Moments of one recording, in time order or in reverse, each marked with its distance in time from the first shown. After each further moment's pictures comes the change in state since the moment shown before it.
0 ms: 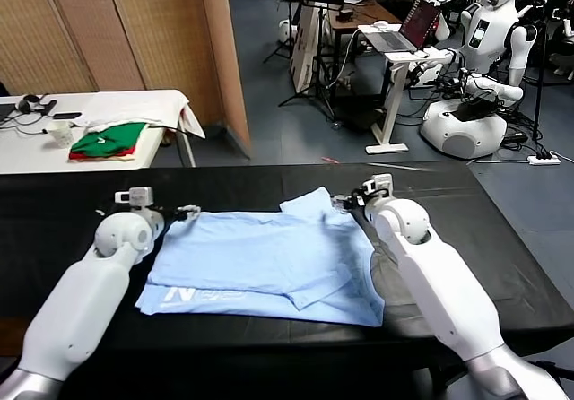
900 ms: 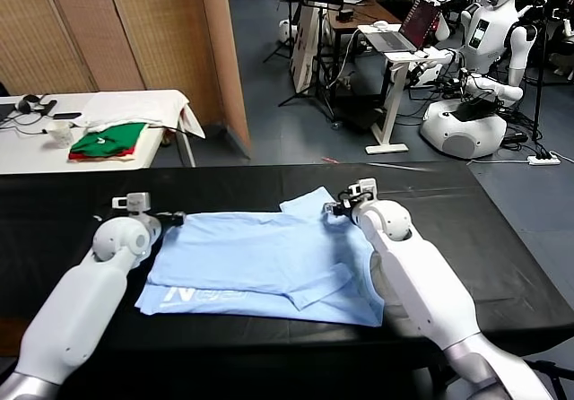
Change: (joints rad) left arm 0.021 0.017 -0.001 -0.001 -0.003 -0.001 -0.008; right arm 0.014 0.048 -0.005 -0.072 -0.054 0.001 -0.034
